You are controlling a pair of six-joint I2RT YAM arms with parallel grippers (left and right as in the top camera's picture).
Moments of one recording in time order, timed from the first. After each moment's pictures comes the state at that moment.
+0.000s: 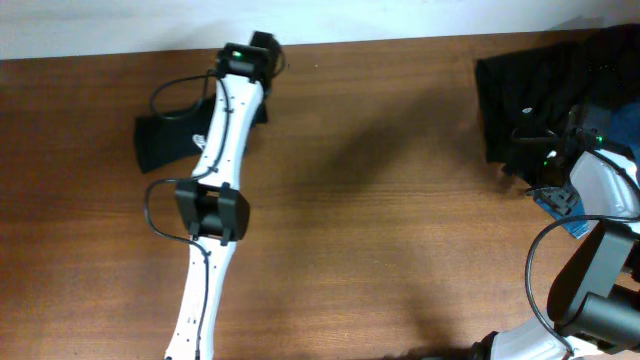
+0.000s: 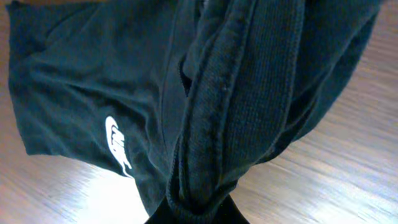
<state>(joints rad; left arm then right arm) -0.24 2.87 3.04 -1.68 -0.43 -0.46 -0.44 1.77 1.23 -0.77 -0.01 0.34</state>
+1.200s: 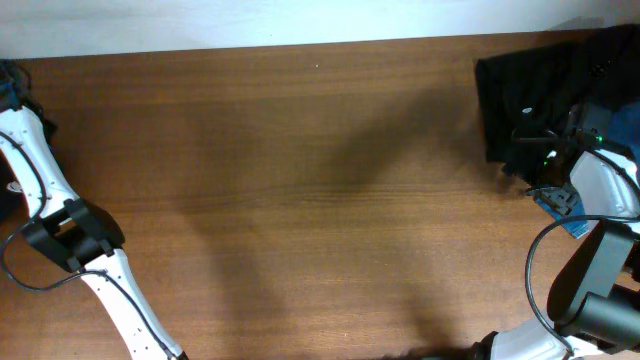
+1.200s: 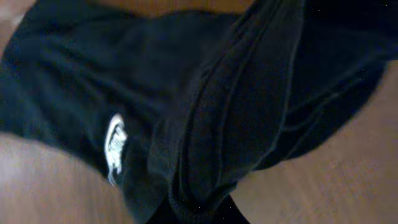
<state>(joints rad) 0.50 2.87 3.04 -1.39 -0.42 -0.57 -0.44 1.77 1.23 -0.77 -0.01 0.34</state>
